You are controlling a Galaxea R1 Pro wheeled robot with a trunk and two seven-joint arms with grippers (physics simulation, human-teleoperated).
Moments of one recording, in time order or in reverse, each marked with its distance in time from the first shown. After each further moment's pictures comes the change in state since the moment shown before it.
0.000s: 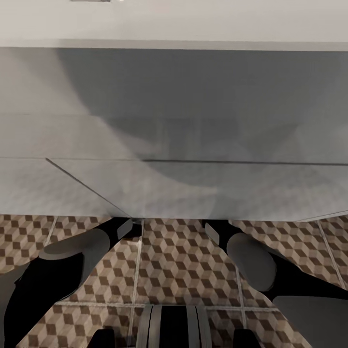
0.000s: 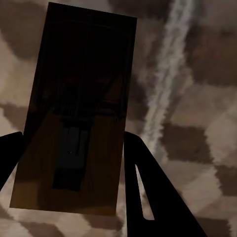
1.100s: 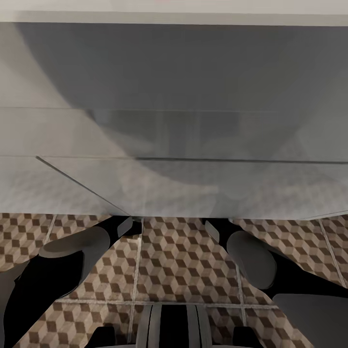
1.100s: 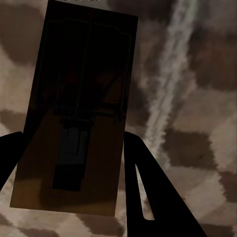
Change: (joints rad) left arm -0.014 0.000 -0.004 -0.001 -0.003 0.000 0.000; right arm -0.013 0.000 -0.003 -0.004 0.000 -0.024 0.000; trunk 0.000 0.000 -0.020
